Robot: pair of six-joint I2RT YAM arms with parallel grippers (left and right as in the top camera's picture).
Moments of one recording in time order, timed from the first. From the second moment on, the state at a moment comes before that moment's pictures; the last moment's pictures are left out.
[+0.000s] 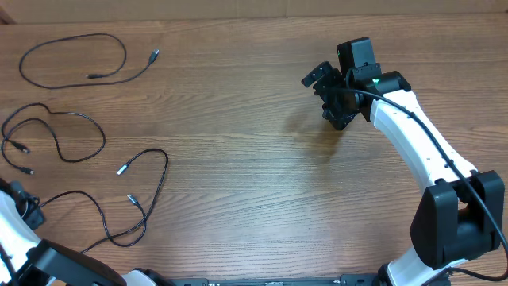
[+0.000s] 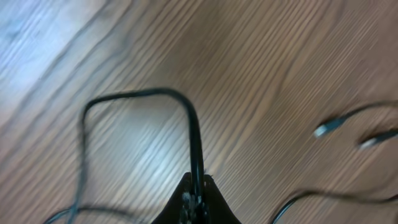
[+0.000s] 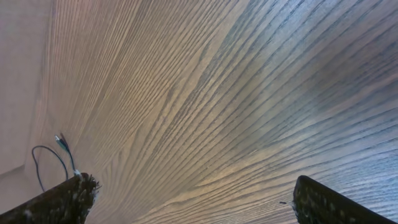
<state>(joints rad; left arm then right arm) 0.94 1.52 1.16 -0.93 -0.19 -1.32 0.24 1.79 1.42 -0.70 -0.20 1.12</state>
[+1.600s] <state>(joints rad) 0.97 1.83 1.14 -0.29 -0.63 -0.63 0.24 1.79 1.42 -0.70 -0.20 1.12</state>
